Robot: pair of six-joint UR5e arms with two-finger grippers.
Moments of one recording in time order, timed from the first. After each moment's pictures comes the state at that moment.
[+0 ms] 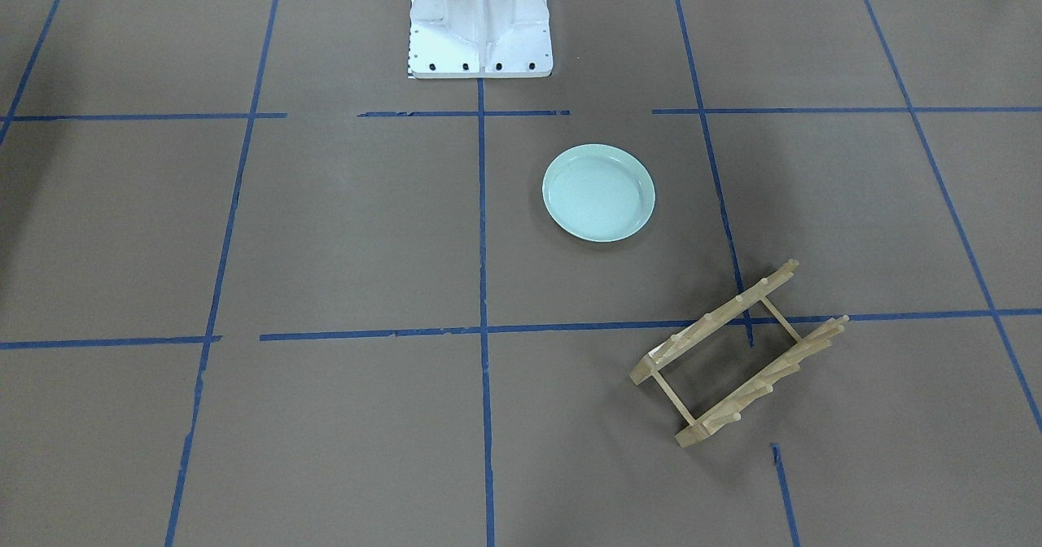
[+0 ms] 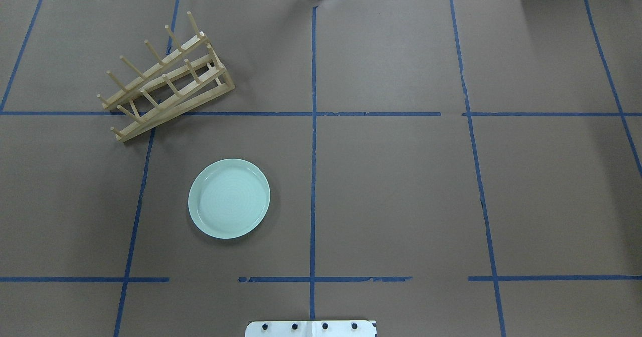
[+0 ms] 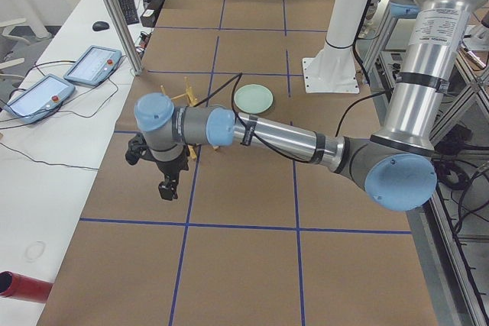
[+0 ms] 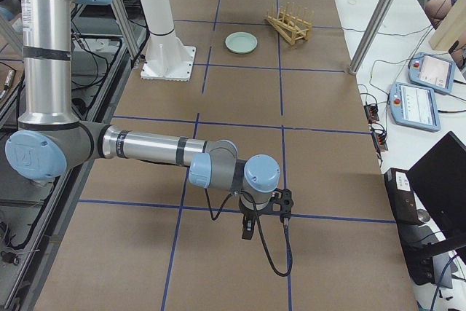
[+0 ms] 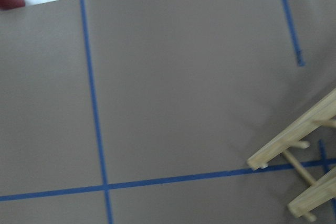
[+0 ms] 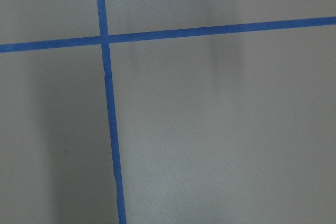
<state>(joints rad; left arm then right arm) -1.59 -1.76 -1.58 -1.39 -2.37 0.18 1.62 -1.63 1.56 -1.62 2.32 -0.02</state>
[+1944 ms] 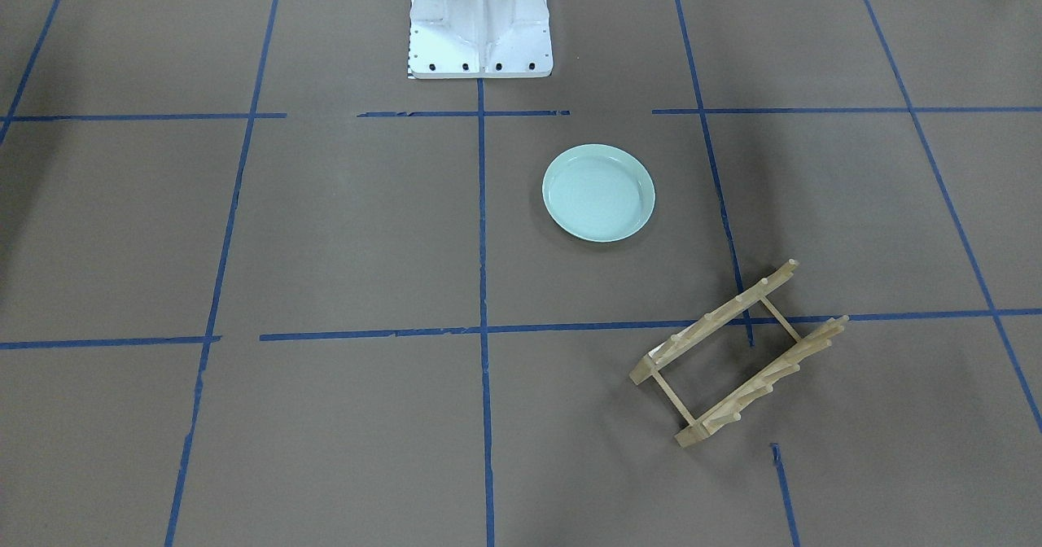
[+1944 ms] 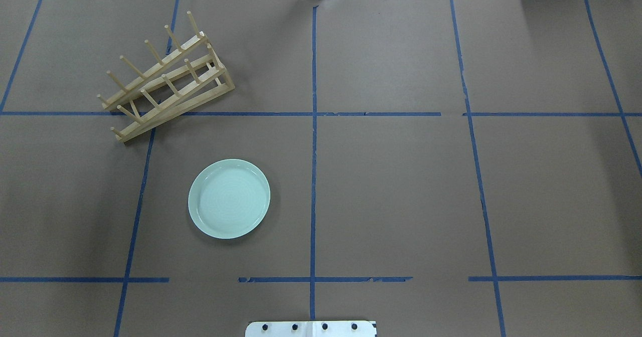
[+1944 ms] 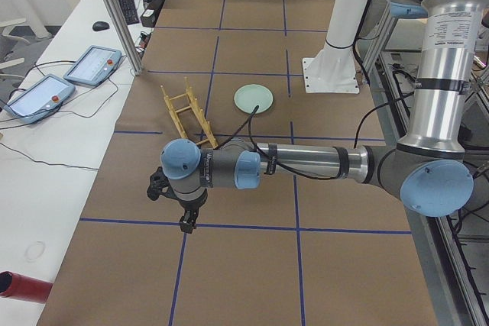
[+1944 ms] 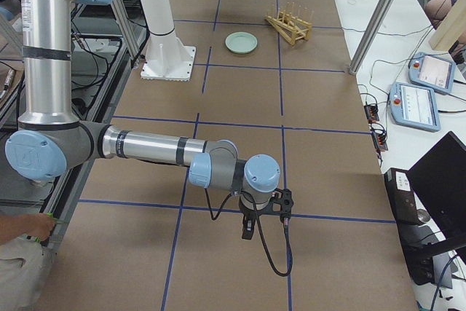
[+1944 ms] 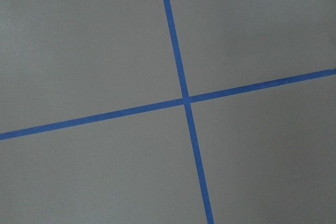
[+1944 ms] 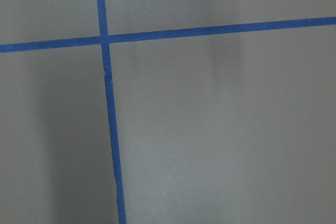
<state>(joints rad) -1.62 -1.64 -1.54 -1.56 -2.40 0.21 1.62 -1.63 1.56 -1.62 2.32 -0.02</state>
